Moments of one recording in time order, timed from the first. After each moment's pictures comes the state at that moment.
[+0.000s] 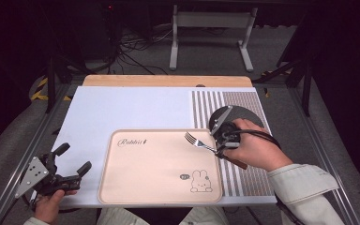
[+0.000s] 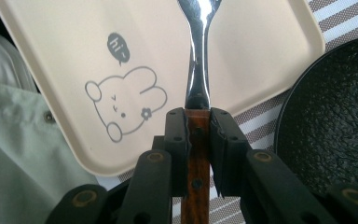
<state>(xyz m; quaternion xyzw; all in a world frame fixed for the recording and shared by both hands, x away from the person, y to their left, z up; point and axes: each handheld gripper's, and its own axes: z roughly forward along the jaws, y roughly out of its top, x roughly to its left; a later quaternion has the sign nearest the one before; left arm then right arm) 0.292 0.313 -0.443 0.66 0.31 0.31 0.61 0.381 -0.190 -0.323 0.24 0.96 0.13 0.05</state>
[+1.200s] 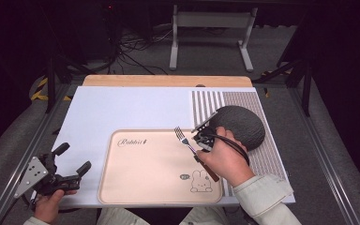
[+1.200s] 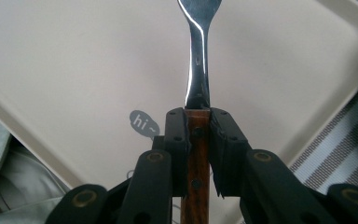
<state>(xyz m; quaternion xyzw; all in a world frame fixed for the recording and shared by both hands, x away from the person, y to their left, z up) 0.292 0.313 -0.442 0.66 0.31 0.31 0.61 0.376 -0.139 -0.354 0.43 0.89 0.16 0.03</state>
